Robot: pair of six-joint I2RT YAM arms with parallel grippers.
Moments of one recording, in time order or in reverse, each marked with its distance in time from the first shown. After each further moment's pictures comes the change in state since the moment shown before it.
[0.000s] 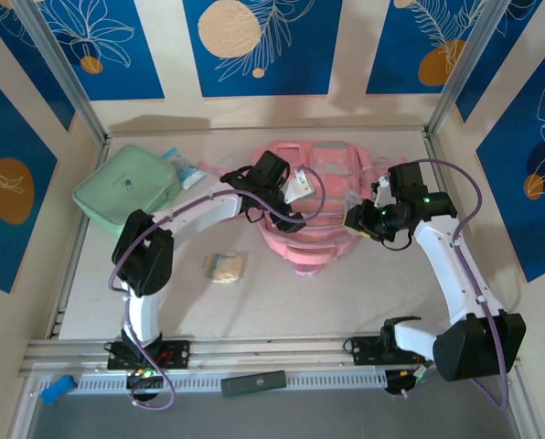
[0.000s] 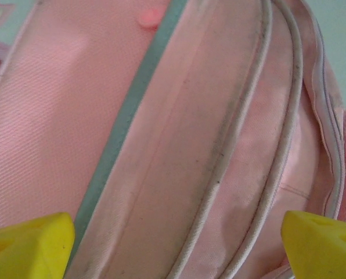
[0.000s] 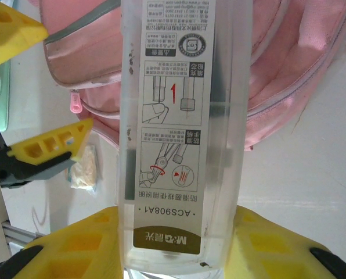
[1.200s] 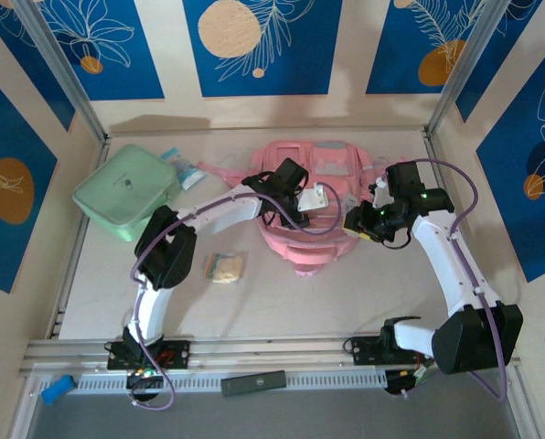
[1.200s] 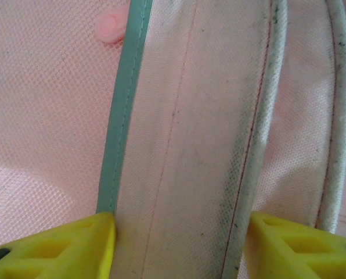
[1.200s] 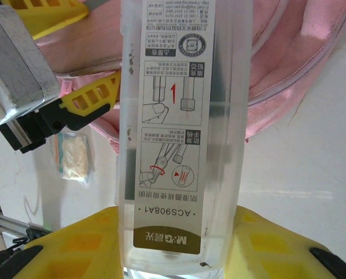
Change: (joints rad) left arm -0.046 0.142 0.118 -0.002 -0.148 0.199; right arm -0.003 0.035 0.010 -0.032 -0.008 -0.038
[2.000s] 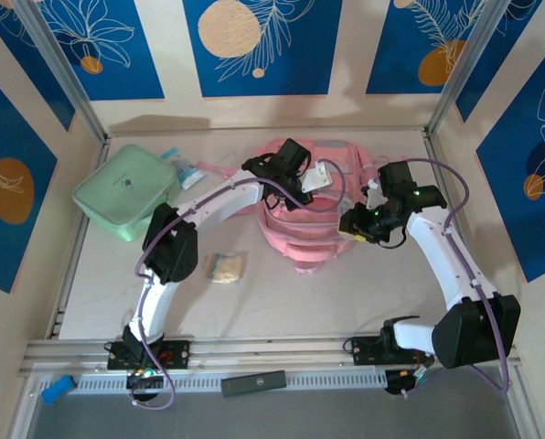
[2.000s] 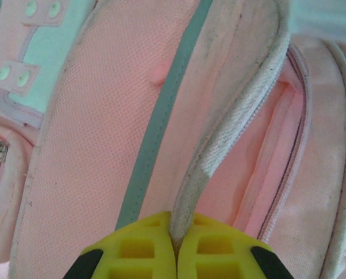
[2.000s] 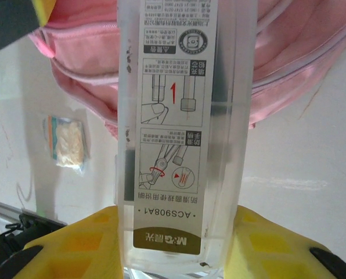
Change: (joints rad) left arm 0.031 0.076 0.250 -0.141 0.041 -0.138; right arm 0.058 0.037 0.005 -0.011 -0.002 -0.018
